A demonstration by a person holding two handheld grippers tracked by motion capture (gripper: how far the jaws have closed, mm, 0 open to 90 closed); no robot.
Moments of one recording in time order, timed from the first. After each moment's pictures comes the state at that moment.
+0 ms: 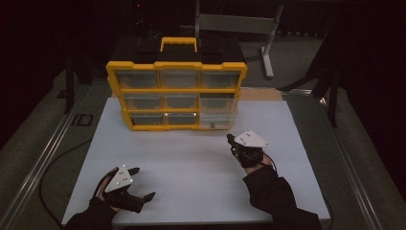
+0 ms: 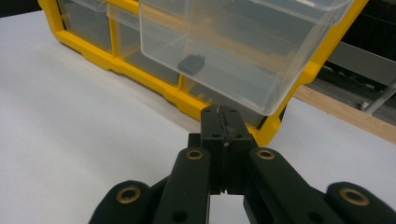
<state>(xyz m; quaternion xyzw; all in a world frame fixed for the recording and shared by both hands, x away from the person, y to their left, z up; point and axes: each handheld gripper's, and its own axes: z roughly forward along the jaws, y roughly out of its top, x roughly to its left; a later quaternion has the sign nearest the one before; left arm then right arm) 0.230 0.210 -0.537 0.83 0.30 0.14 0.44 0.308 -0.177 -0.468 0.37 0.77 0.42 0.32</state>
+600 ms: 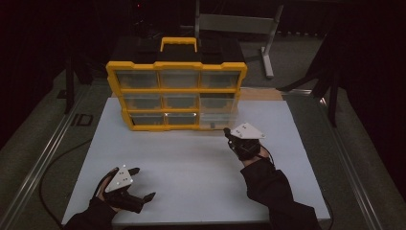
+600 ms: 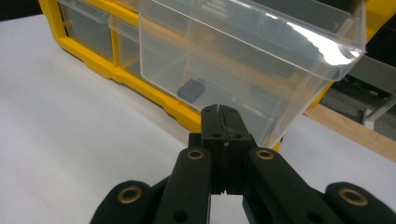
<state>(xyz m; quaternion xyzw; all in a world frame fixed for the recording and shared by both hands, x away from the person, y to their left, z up) 0.230 0.210 -0.538 0.84 0.30 0.14 0.44 0.323 -0.168 -0.456 0.35 0.78 0.41 0.32</state>
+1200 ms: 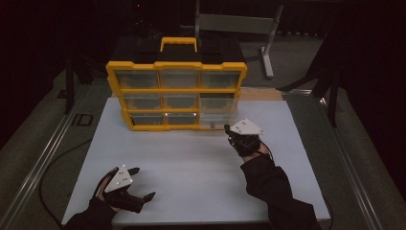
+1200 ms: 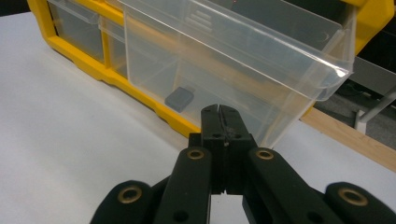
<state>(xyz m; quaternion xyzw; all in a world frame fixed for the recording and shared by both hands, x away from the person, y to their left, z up) 0.230 0.211 -0.537 0.83 0.30 0.14 0.44 0.332 -0.168 -0.451 0.35 0.78 0.41 0.32</state>
